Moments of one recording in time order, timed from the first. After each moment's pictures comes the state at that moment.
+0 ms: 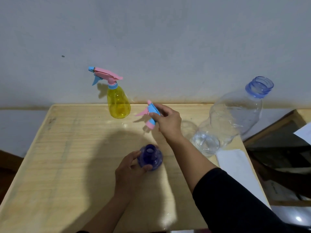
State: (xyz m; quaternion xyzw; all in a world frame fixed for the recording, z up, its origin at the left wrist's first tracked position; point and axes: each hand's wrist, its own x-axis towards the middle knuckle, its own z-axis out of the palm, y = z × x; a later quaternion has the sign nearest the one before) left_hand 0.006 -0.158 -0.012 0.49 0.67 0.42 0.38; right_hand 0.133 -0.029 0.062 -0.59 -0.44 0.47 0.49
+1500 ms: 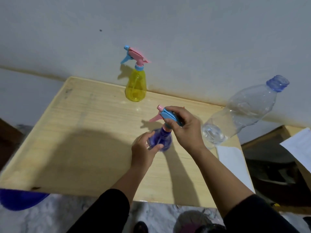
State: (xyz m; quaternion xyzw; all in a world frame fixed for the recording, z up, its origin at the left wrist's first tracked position) left_hand 0.011 -0.164 -0.030 0.47 0.63 0.48 0.37; right_hand 0.129 -0.126 0.088 -0.50 -0.71 0.26 0.42
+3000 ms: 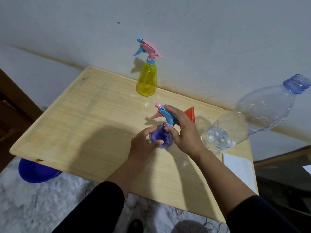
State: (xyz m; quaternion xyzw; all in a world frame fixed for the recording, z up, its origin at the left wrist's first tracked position) left_hand 0.018 -0.171 -0.019 0.45 0.66 0.47 0.37; right_hand 0.155 -0.118 0.061 -0.39 -0.82 0.29 0.31
